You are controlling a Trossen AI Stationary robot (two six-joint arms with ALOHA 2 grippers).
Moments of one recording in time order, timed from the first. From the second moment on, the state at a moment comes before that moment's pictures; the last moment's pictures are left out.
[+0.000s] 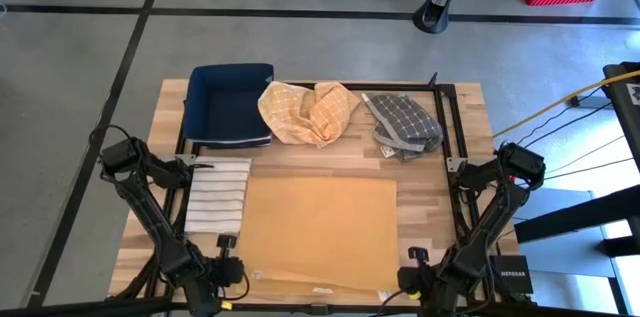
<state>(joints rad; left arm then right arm) -1.04 1.72 1.10 -0.63 -0.38 -0.89 1.07 1.74 1.08 -0.50 0.17 1.09</state>
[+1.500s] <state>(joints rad) -0.91 1.78 1.10 -0.60 -0.15 -1.09 1.07 1.74 1.09 -0.47 0.48 1.04</state>
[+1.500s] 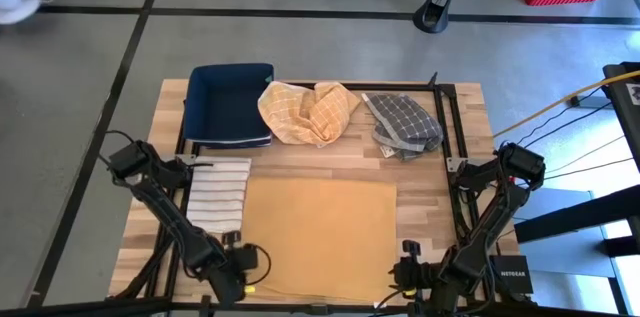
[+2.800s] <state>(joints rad) -0.87 1.82 1.10 -0.54 -0.02 -0.90 0.89 1.86 1.09 -0.58 0.25 0.82</state>
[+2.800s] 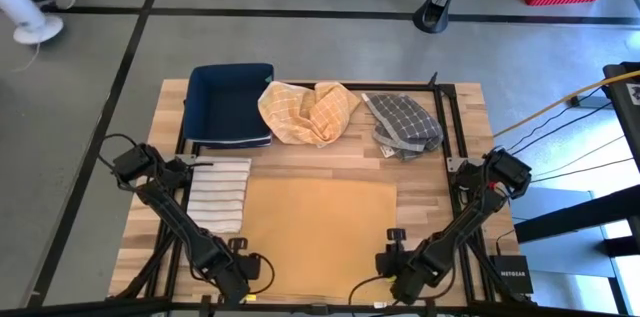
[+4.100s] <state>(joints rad) -0.78 1.91 1.15 -0.35 0.16 -1.10 0.90 1.86 1.09 -0.63 0.27 0.81</state>
